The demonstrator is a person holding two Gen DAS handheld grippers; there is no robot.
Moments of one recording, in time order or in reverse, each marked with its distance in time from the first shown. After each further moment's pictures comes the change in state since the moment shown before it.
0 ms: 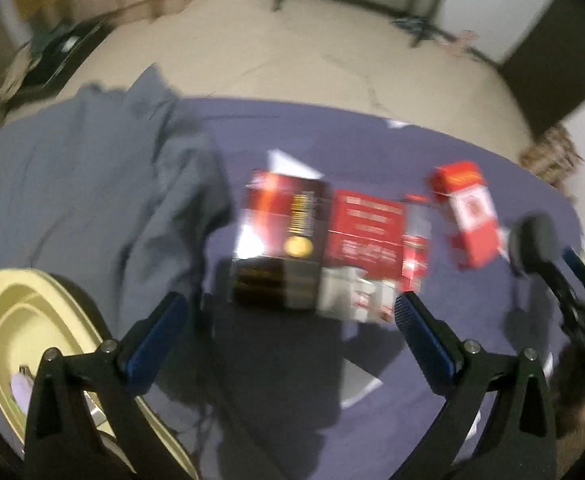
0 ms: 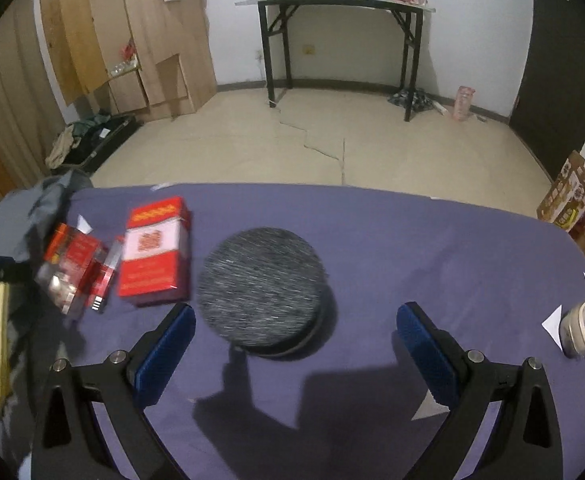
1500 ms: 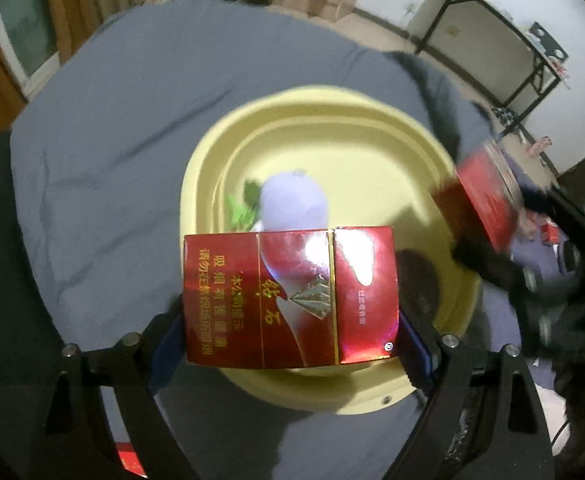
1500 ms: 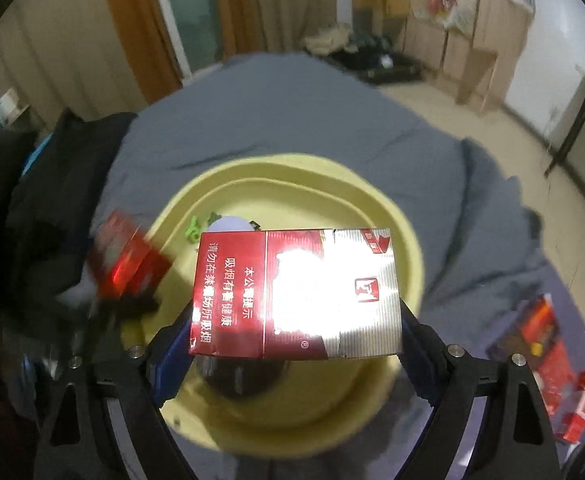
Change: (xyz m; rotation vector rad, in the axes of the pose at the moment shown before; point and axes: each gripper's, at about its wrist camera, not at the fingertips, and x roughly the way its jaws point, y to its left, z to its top) left arm -0.111 0.246 -0.218 -0.389 -0.129 0.077; right arm -0.043 0.424 -0.044 -0.748 0.174 0.548
